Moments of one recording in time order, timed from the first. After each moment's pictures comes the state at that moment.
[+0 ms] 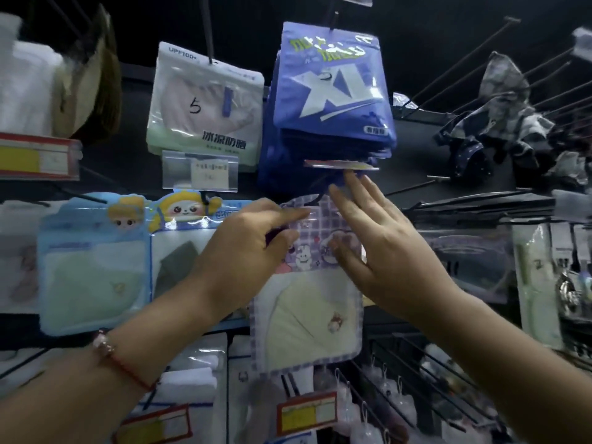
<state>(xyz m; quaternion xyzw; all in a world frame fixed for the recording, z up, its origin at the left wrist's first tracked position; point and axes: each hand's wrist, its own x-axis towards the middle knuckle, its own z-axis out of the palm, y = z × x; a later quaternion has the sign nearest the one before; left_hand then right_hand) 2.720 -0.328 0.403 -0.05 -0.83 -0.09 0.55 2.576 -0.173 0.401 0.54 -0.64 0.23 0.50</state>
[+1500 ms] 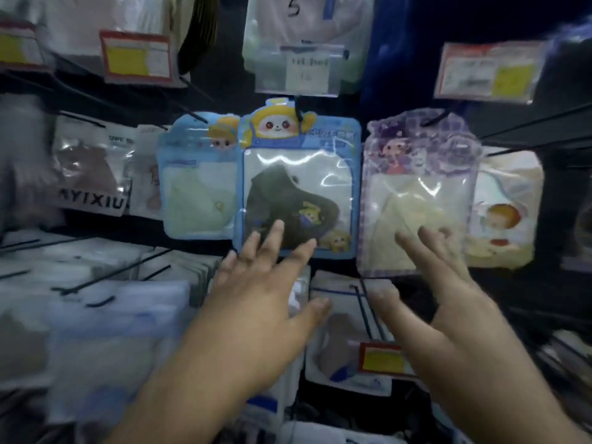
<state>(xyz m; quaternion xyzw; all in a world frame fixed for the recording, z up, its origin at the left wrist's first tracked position) 2.787 -0.317 0.292 0.37 -0.88 -0.01 0.30 2.635 -0.189 0.309 0.56 -0.72 0.40 0.10</state>
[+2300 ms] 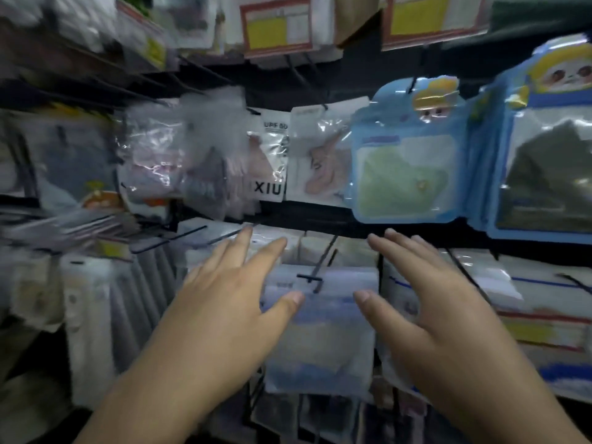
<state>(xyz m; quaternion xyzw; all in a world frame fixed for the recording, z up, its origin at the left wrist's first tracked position) 3.044 -0.426 0.271 0.51 -0.82 -0.01 0.27 2.857 -0.341 0.280 0.65 -0.68 0.34 0.05</state>
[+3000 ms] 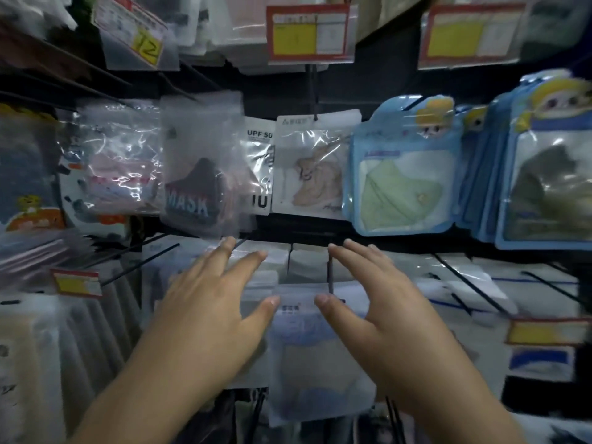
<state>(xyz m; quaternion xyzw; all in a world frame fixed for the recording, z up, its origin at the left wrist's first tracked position) 3.082 -0.496 0.270 0.46 -0.84 -0.03 0.29 2.915 -0.394 0.280 0.60 -0.72 0.35 0.05</state>
